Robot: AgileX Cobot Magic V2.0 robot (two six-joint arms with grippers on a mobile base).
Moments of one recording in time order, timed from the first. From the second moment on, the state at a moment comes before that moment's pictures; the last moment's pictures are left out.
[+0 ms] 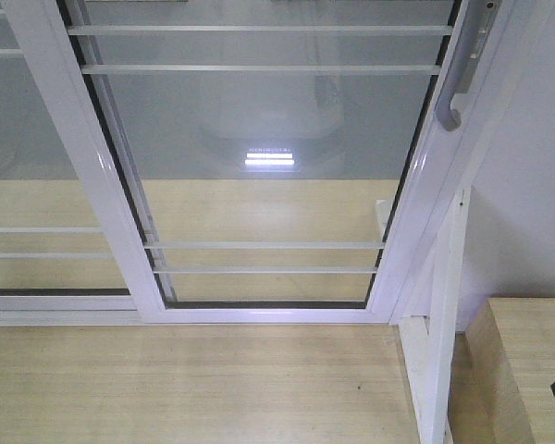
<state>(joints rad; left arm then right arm) -0.07 -0.01 0.03 0.06 0.10 -0.03 -0.05 -0.01 0.03 -0.03 0.13 0.05</state>
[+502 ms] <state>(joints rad) -0.07 -0.01 0.03 0.06 0.10 -0.03 -0.05 -0.01 0.03 -0.03 0.13 0.05</state>
